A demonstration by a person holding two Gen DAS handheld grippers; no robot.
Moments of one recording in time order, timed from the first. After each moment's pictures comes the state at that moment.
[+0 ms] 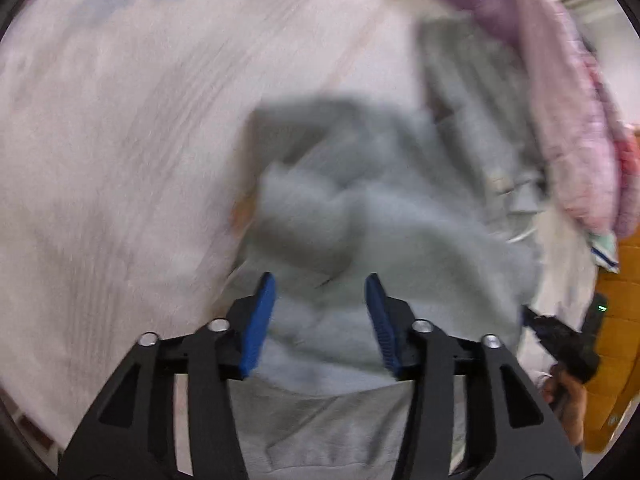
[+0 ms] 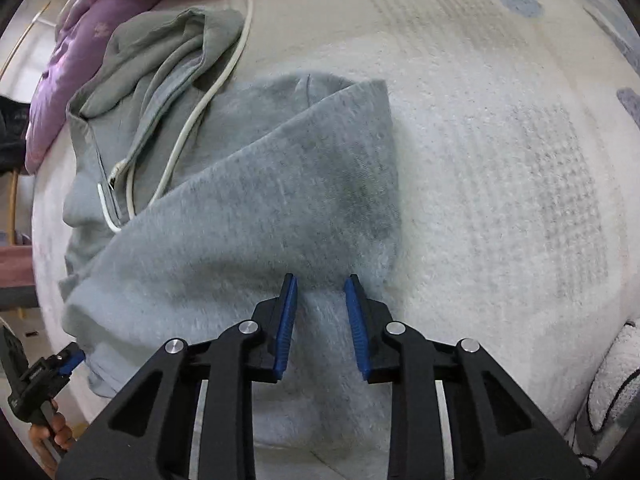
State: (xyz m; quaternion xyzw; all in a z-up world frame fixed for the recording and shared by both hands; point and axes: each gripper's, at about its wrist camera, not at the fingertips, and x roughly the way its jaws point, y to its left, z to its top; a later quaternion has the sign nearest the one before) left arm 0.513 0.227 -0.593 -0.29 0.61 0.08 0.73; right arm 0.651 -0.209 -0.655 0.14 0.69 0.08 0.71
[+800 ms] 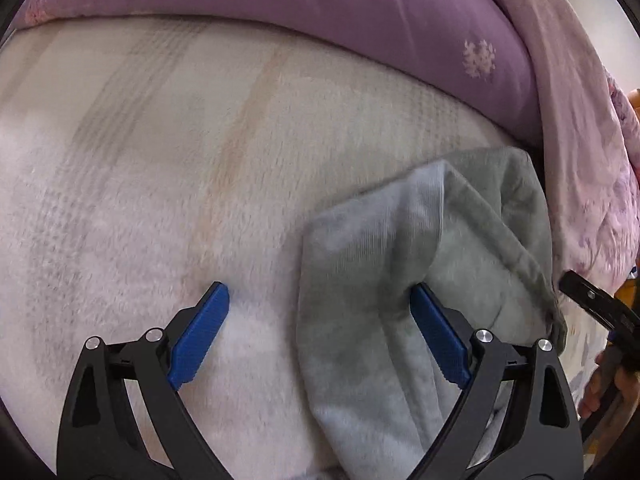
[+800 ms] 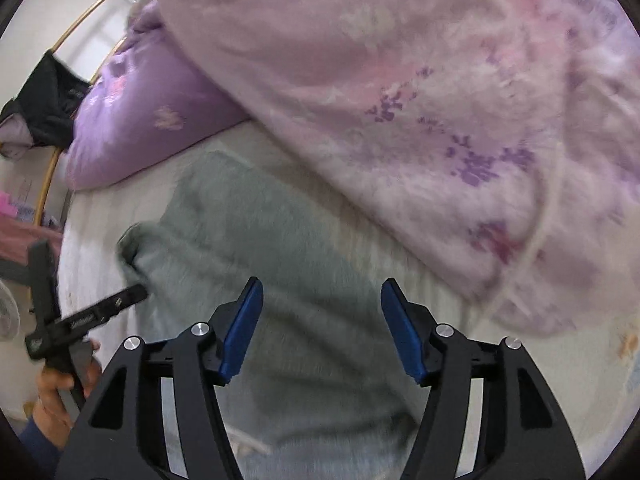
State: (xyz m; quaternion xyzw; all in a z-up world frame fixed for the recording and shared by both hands) left arm 0.813 0.232 -0.662 -0.20 0.59 0.05 0.78; right arm 0.898 -0.087 -0.654 0.11 0.61 0.20 0.75
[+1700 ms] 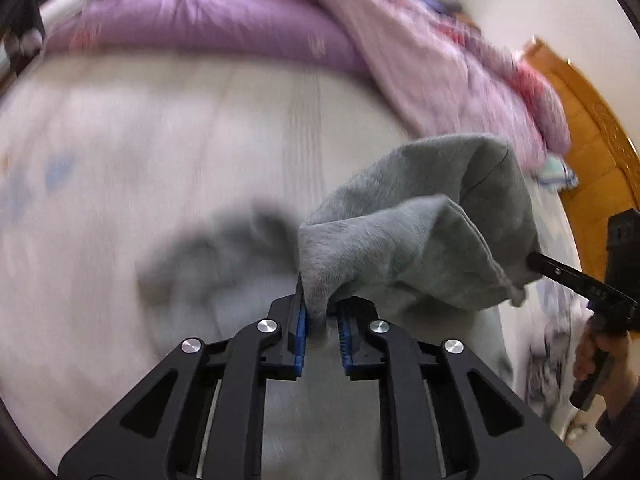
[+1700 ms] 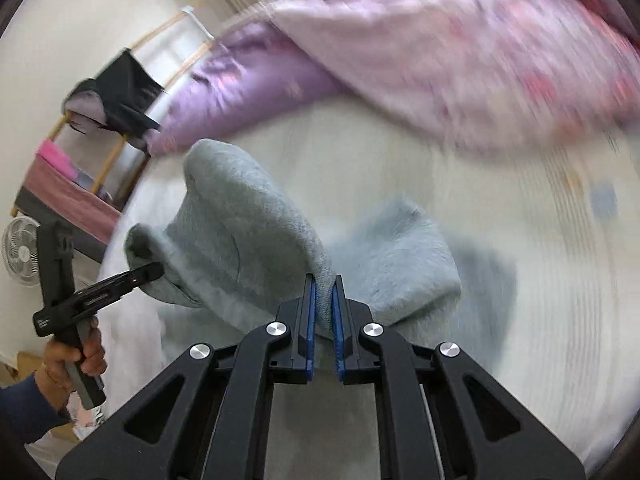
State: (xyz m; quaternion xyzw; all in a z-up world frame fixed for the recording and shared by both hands) left arm 0.548 0.165 -0.564 -0.16 0.53 -0.07 0.83; right arm 0.594 -0.163 -0.553 0.11 0.54 0.25 0.79
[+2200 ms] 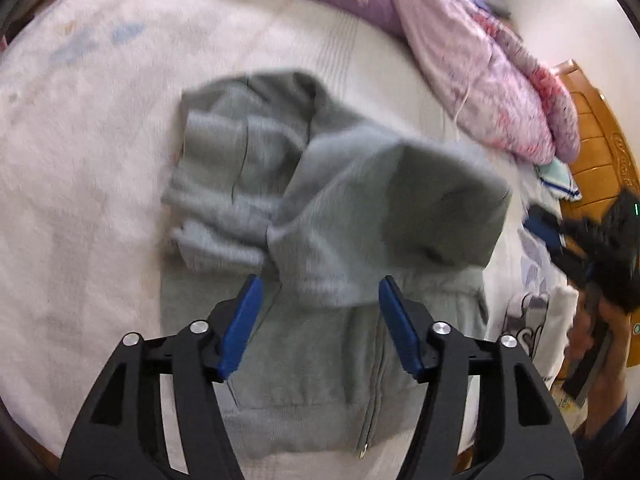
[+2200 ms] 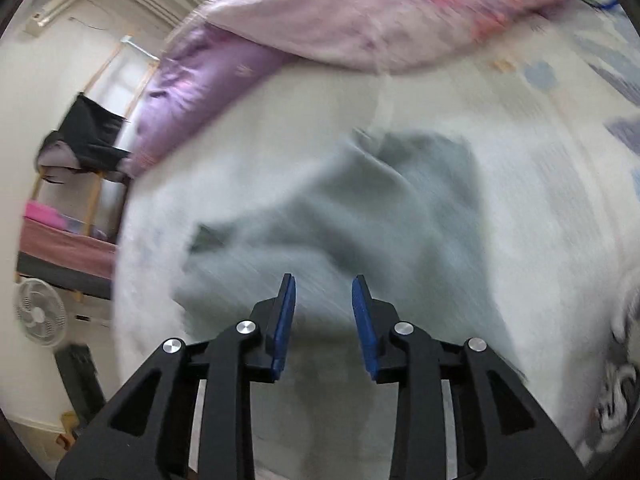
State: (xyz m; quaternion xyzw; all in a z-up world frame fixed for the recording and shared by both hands) left arm 0.437 0.154 -0.547 -0.24 0.56 -0.01 0.80; right arm 0.570 -0.156 -0.524 0.20 0.56 0.21 0.78
